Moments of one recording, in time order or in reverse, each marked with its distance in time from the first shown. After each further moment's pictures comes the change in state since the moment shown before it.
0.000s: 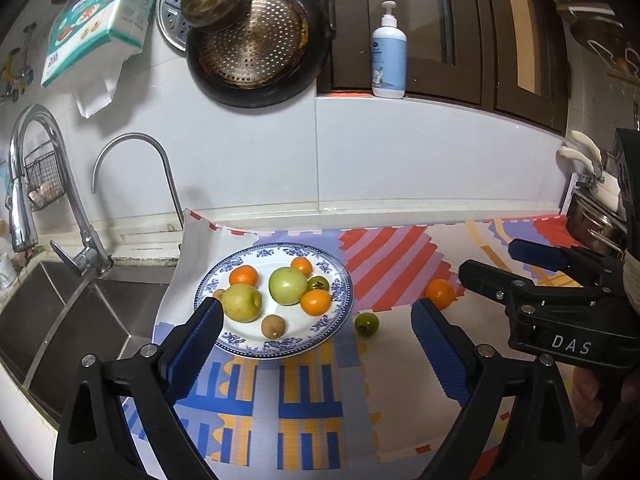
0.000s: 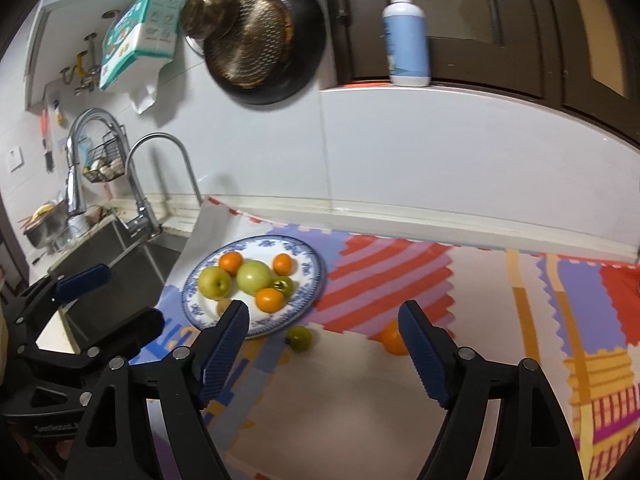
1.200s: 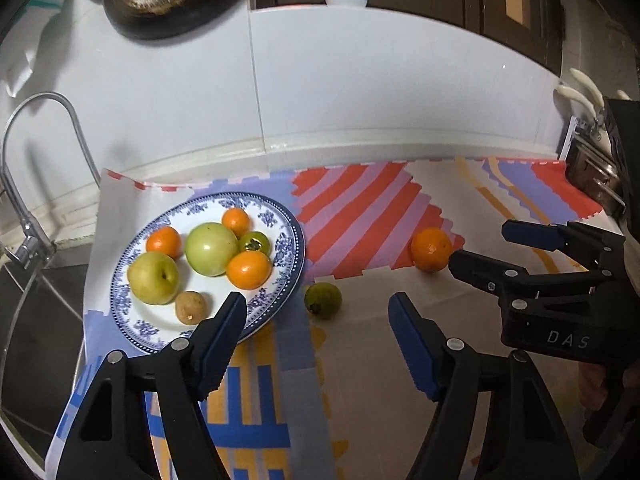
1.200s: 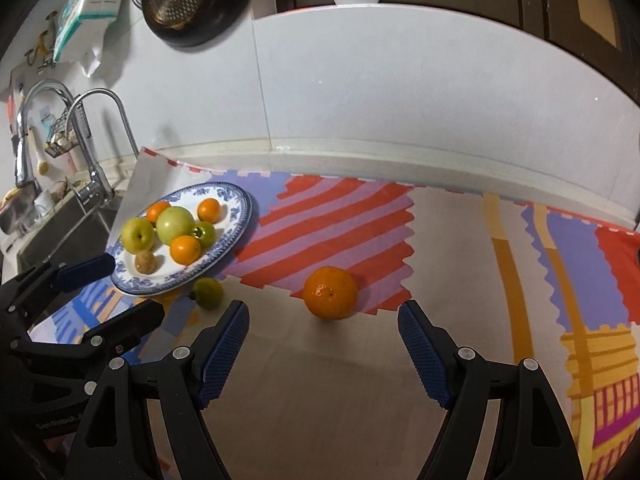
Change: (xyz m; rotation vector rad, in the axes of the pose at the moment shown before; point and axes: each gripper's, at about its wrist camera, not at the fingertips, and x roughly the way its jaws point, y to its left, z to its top) left arm 0.103 -0.042 -0.021 0.074 0.184 -0.089; right arm 0.070 -0.059 -0.033 0.020 0.156 -0.052
